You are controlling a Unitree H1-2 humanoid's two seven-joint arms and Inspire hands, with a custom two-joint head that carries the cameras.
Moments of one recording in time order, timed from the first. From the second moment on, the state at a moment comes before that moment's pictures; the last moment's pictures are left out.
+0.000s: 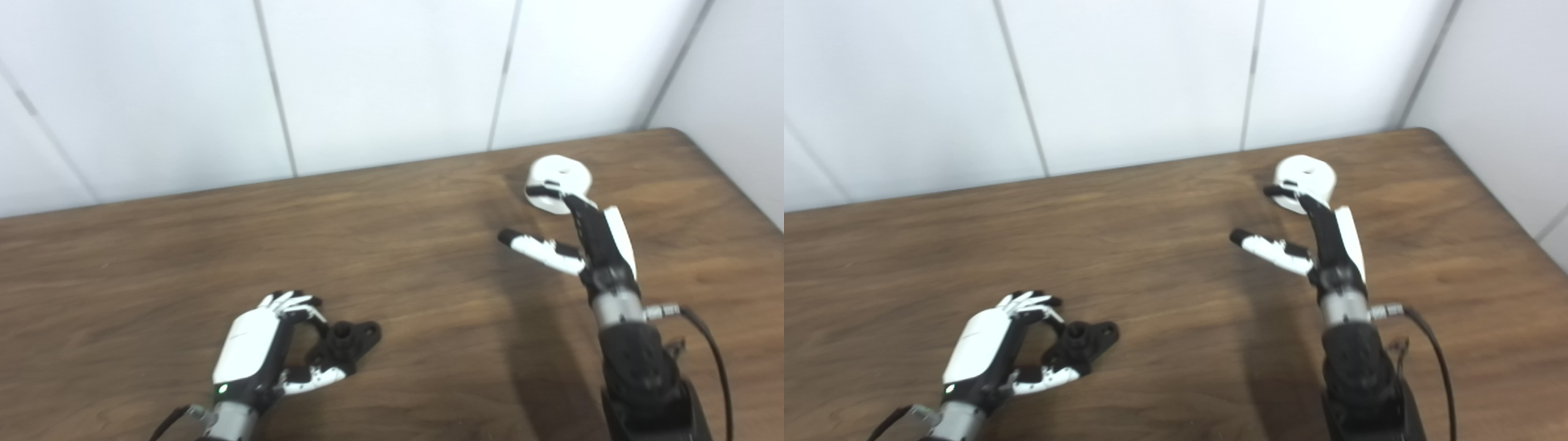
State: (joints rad) left arm -0.01 0.25 -0.40 -0.18 0.77 0.10 -0.02; right arm -0.06 -0.20 -0.08 -0.45 -0.38 0.47 -0.08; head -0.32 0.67
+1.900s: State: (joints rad) left arm 0.00 0.26 -0.35 -0.22 0.78 0.11 -0.11; right arm -0.47 -0.43 -0.10 0.15 -0.92 0.47 0.33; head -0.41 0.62
